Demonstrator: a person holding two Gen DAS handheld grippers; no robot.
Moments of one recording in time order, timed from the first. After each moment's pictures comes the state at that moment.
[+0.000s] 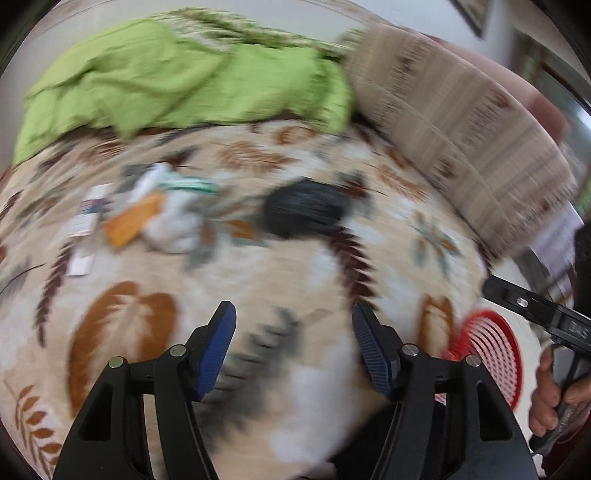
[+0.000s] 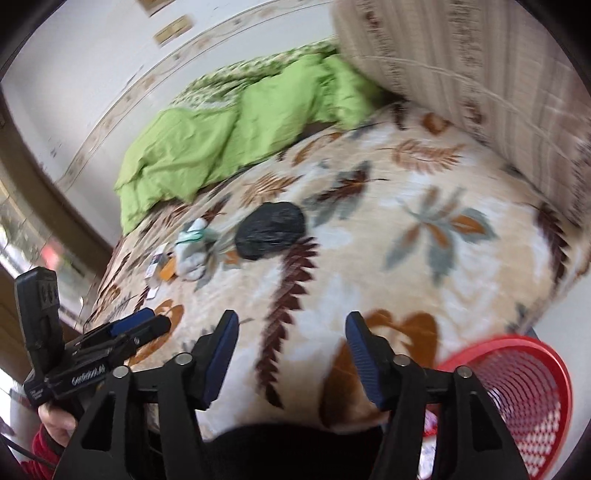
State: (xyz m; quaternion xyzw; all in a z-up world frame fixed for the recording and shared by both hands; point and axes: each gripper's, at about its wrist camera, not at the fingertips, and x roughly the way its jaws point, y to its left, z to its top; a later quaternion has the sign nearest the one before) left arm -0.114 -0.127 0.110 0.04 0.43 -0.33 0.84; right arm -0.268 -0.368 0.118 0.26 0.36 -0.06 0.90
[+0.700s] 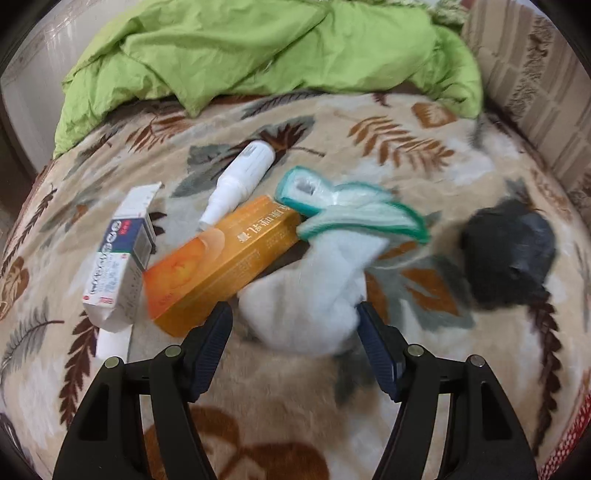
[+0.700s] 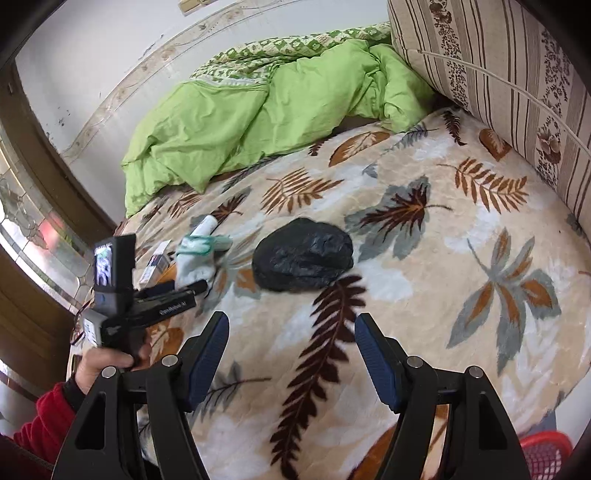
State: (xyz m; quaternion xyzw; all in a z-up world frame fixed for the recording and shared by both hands) left arm 0.046 -0.150 0.019 0.11 0.46 -0.17 0.86; right arm -0.169 -0.369 0.108 0.22 0.38 -0.03 0.90
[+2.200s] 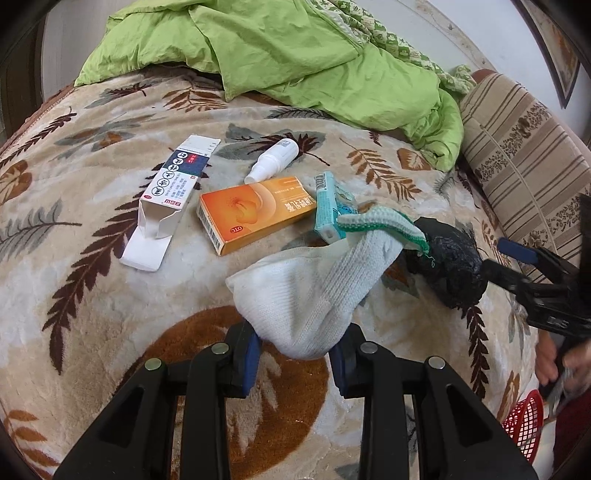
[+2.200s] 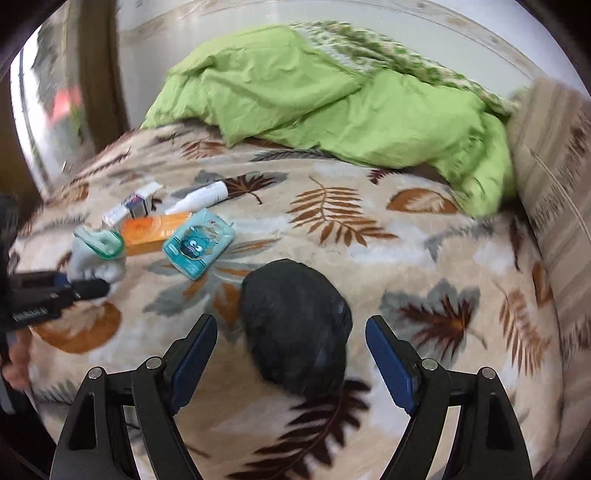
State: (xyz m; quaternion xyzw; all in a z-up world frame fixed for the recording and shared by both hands) left arm -0.006 -0.063 0.045 -0.05 0.46 -0.23 0.86; right arm -0.053 -0.326 0.085 -0.04 0.41 0.05 0.91
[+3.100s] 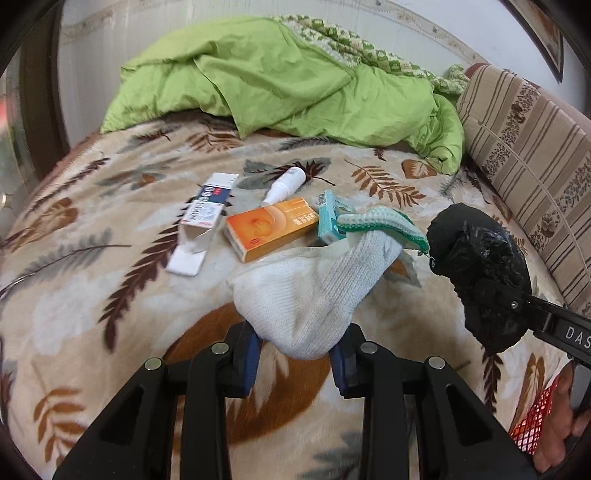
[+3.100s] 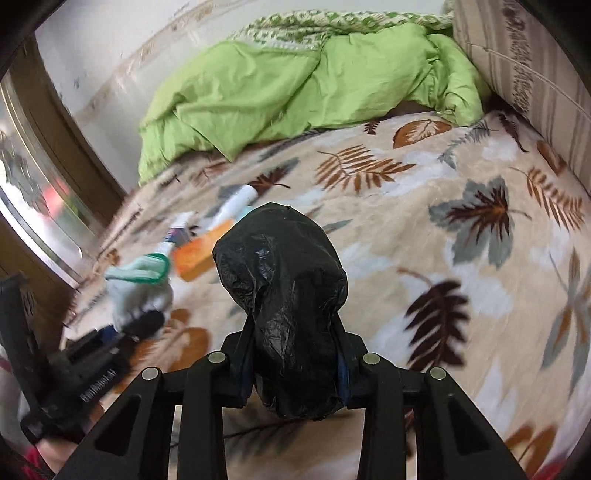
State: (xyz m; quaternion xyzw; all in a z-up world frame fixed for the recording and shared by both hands) left arm -0.065 -0.062 0.075 0.01 0.39 -0.17 0.90; right arm -0.111 -0.279 0.083 0.19 0.40 0.01 0.90
